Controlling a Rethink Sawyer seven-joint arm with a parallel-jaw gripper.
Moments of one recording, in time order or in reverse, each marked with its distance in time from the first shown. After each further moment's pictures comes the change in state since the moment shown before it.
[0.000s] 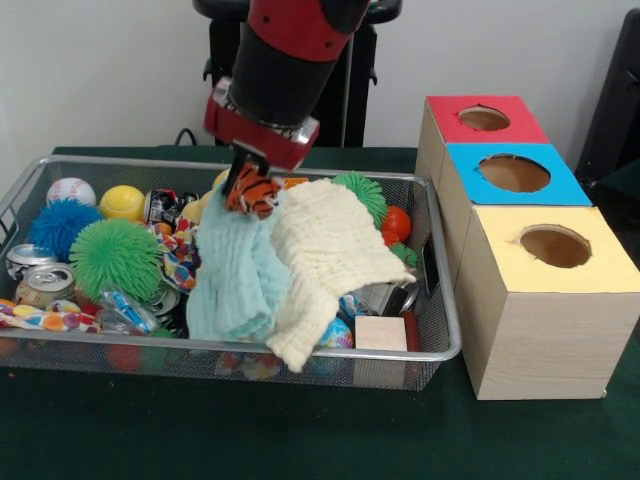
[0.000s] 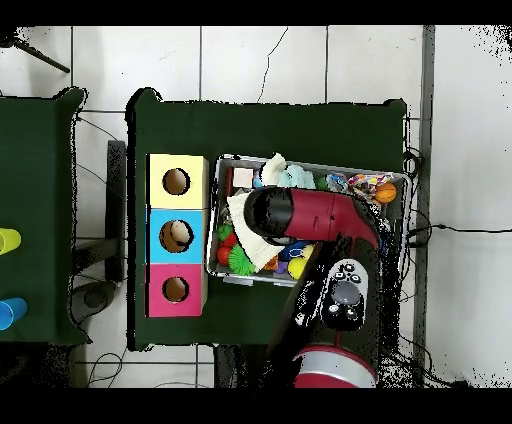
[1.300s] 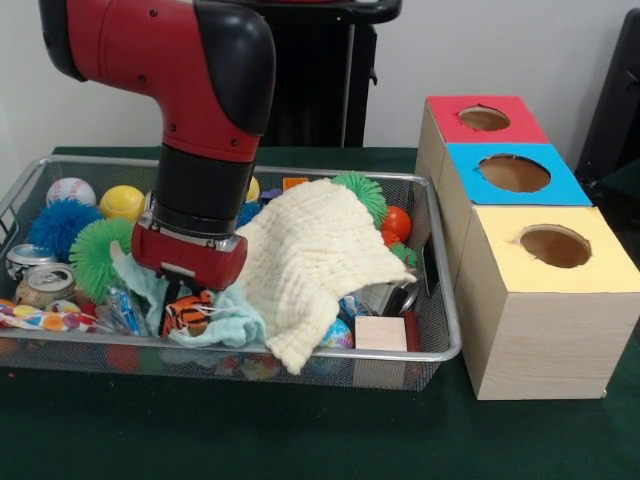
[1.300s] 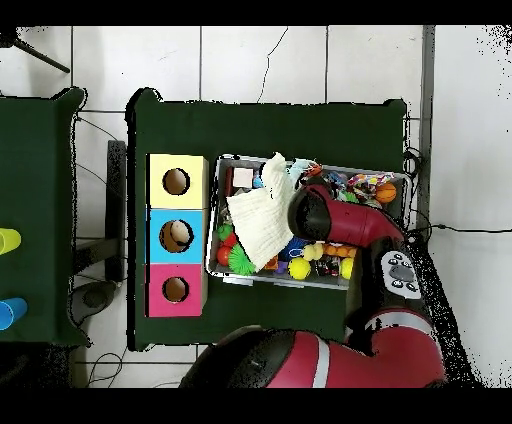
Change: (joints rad) arm -0.244 0.131 0.200 -0.001 -0.065 -0.583 0.000
